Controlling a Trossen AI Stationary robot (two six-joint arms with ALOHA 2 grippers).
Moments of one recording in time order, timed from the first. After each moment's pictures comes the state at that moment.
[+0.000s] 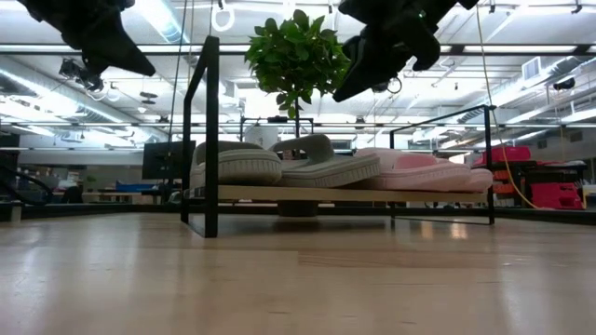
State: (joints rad) left arm -0.33 0.67 0.65 -0.63 -0.60 -0.53; right arm 0.03 1.50 1.10 -0.36 0.15 -0.32
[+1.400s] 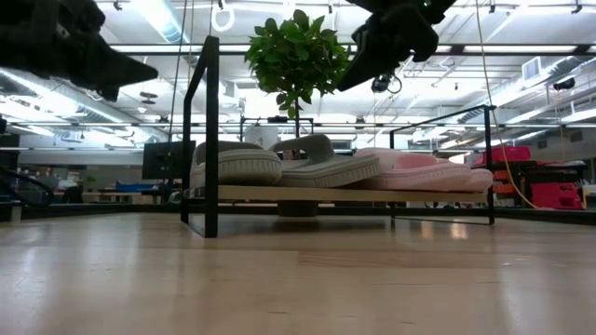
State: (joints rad) left arm -0.13 0.15 0.17 -0.08 -0.37 -0.02; right arm 0.07 1.46 1.10 -0.37 0.30 -0.26
